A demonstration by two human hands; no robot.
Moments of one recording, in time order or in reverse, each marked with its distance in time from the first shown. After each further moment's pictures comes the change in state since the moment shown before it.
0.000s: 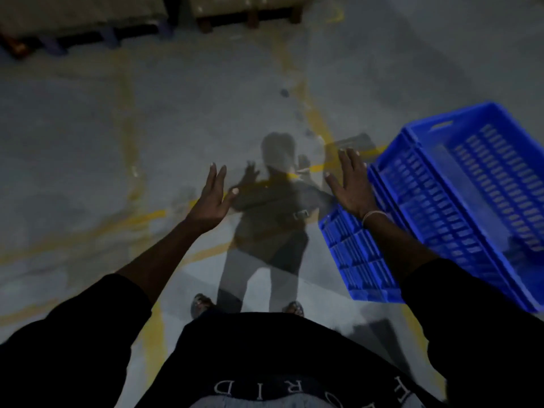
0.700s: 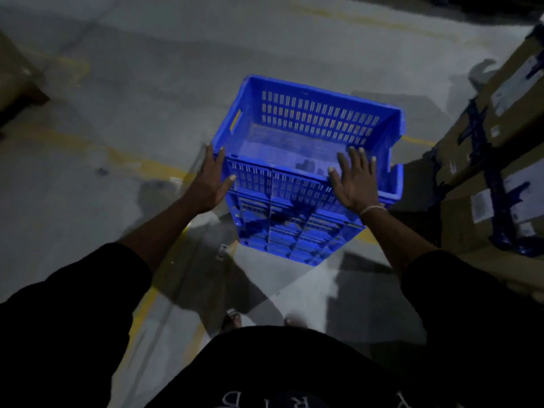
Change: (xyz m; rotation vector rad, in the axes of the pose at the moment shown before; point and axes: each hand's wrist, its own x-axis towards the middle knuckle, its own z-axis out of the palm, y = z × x) left_hand 0.287 0.268 0.207 0.349 -0.492 0.931; right_hand -0.158 0.188 -0.133 -0.287 0.409 0.846
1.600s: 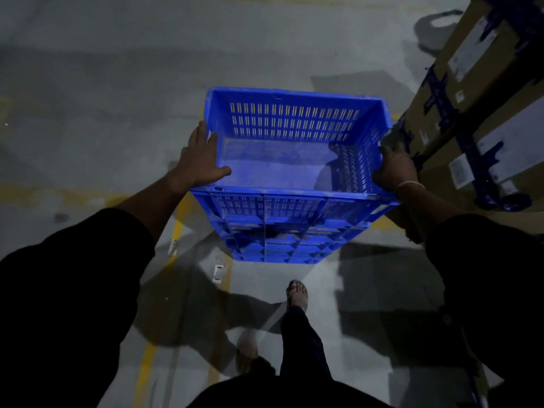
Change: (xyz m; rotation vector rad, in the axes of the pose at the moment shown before) left_hand 0.170 -0.007 -0.029 0.212 -0.237 0.030; right_hand 0.049 0.084 -0.029 -0.106 -0.135 0.461
